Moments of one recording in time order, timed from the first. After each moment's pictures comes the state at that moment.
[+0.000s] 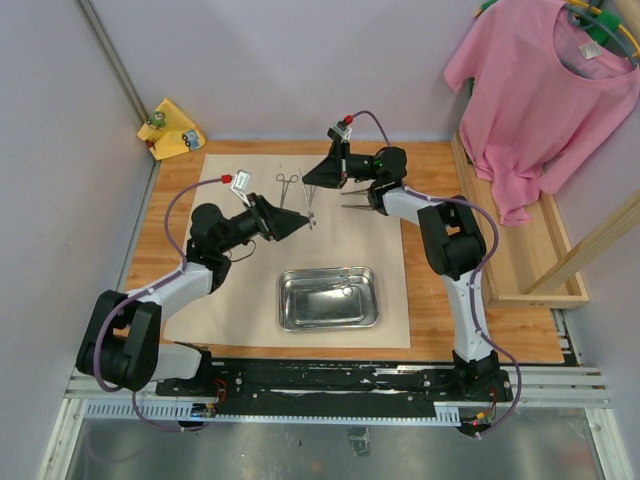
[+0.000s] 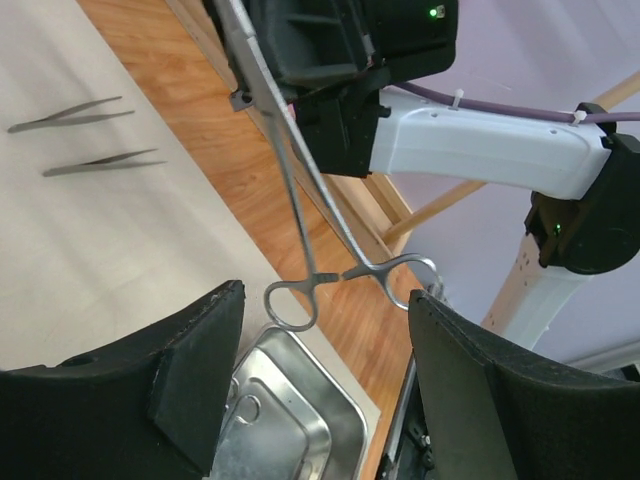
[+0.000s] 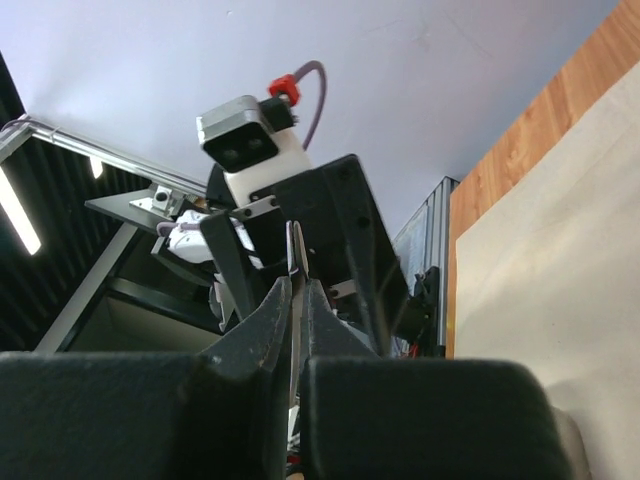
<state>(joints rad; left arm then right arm) -0.28 1.28 0.55 0.82 0.70 -0.83 0.43 2.28 1.60 1.26 -1.18 1.76</state>
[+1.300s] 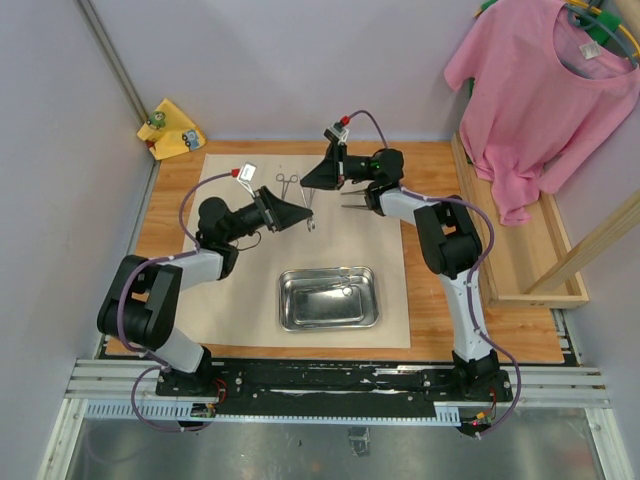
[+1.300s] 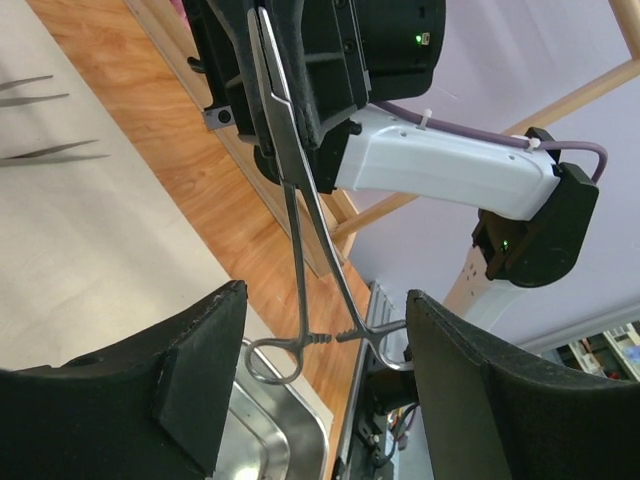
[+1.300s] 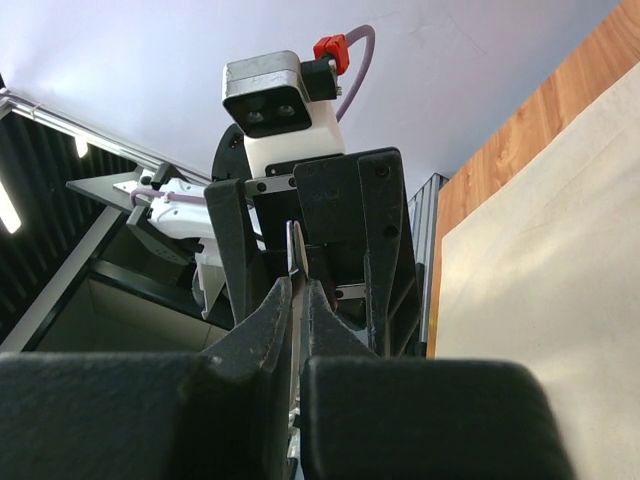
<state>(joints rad) -0.26 1.53 0.62 1.09 0.80 -1.06 0.43 2.32 1.64 1.31 -1.20 1.76</state>
